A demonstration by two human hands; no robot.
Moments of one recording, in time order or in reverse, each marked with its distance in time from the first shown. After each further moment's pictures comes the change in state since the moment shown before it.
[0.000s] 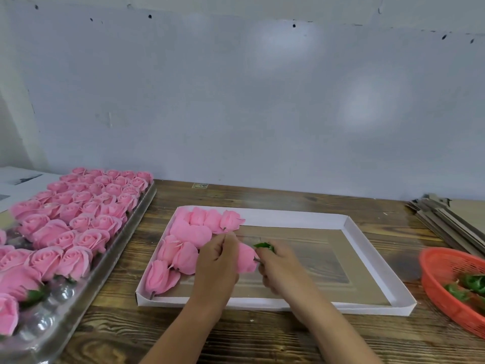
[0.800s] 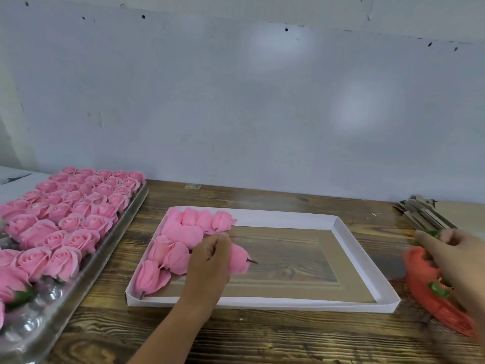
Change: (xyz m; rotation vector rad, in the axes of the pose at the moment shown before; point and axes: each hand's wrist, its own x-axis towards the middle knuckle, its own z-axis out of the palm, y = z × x) left_hand 0.000 -0.002 0.001 0.005 -0.017 -0.011; right_hand -0.033 0.048 -0.252 -0.239 0.868 -0.042
